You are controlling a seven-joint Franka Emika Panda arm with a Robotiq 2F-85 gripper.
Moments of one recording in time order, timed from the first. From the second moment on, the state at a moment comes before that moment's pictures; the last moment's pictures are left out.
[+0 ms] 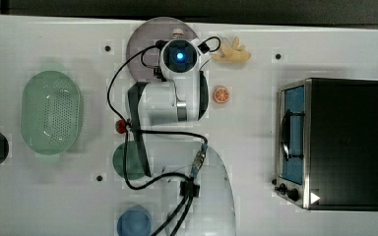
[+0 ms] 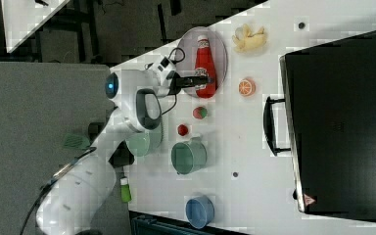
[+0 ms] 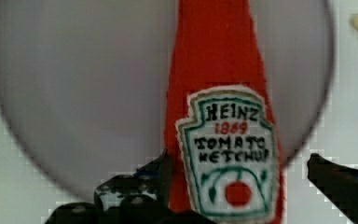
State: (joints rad) arm -0.06 0.68 0.13 -1.81 -0.09 0.97 -0.59
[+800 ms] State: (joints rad) arm -0.05 0.76 0.13 -1.80 -0.11 1.08 -0.60
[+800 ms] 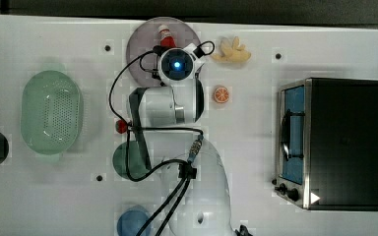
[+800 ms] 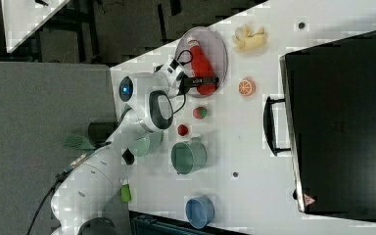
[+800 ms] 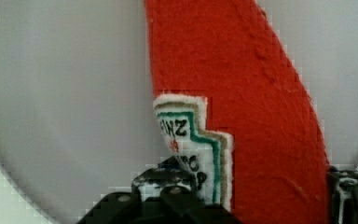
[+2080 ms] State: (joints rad) arm -0.09 0.07 0.12 -1.93 -0.02 0.62 -0.59
